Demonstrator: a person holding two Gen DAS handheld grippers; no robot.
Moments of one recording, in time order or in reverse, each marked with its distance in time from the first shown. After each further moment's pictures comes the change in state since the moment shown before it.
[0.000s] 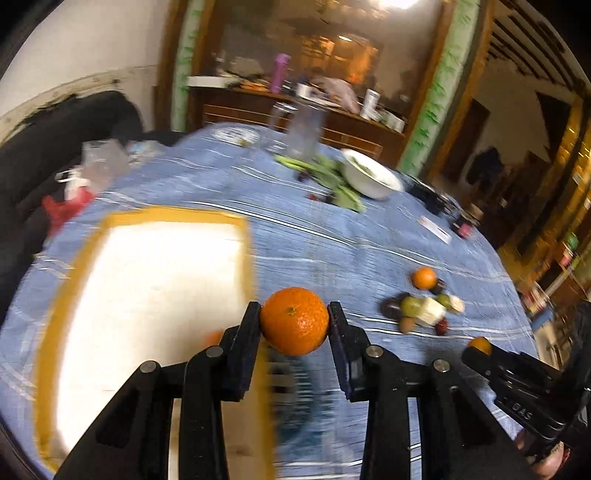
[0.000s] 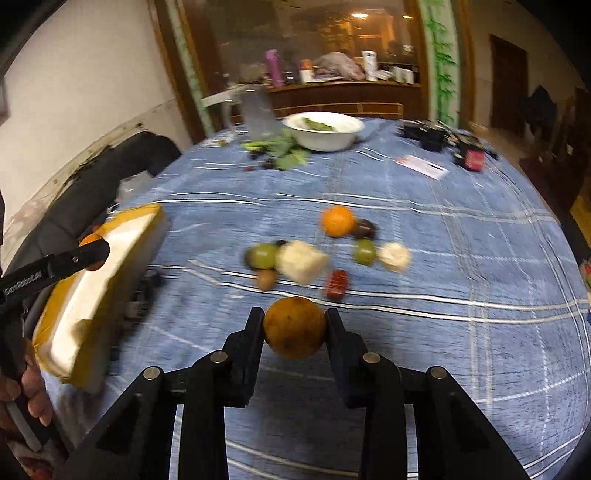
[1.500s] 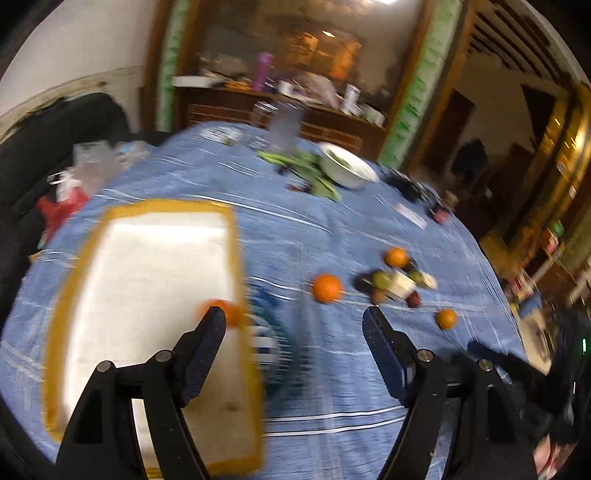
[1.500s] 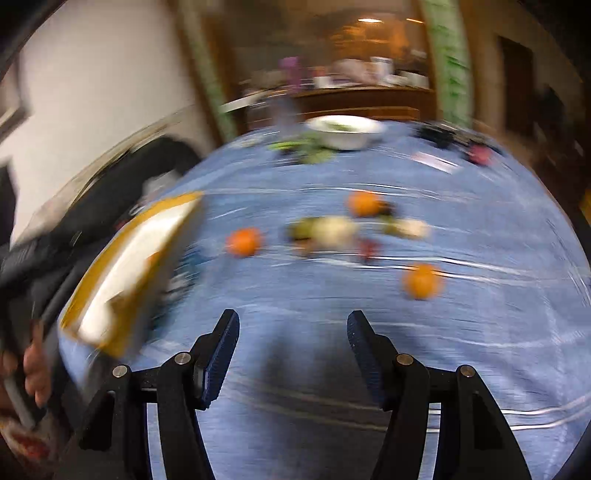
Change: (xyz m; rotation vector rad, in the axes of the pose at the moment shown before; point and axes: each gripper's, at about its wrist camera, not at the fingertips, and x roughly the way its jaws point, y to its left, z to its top) left arm -0.025 -0.029 -0.016 0.062 0.053 -0.095; right arm -0.033 -0.008 -0.038 0.059 -0.039 0.038
